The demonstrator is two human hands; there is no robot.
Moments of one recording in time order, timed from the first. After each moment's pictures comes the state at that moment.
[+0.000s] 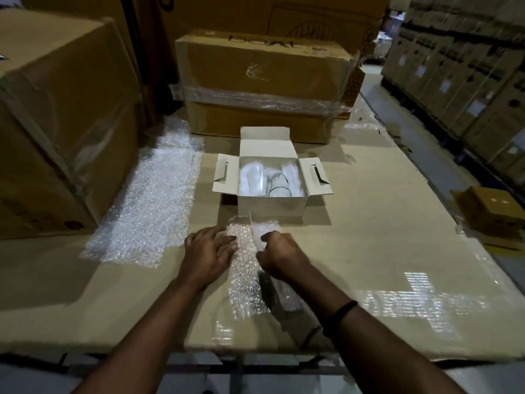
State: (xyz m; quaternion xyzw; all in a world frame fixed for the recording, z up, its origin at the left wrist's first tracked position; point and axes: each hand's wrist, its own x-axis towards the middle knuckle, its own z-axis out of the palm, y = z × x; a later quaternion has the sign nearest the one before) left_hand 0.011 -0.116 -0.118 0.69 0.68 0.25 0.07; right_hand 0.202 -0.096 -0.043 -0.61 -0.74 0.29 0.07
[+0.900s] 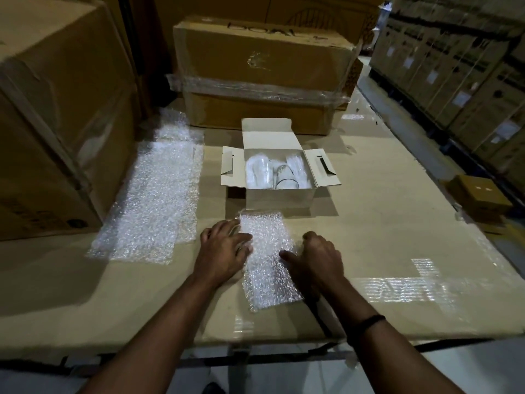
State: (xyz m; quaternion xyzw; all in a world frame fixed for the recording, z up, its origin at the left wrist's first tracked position) left_hand 0.011 -0.117 -0.126 0.73 0.65 0.22 0.05; right_hand 0.235 -0.115 -0.079 -0.71 -0.69 0.12 0.10
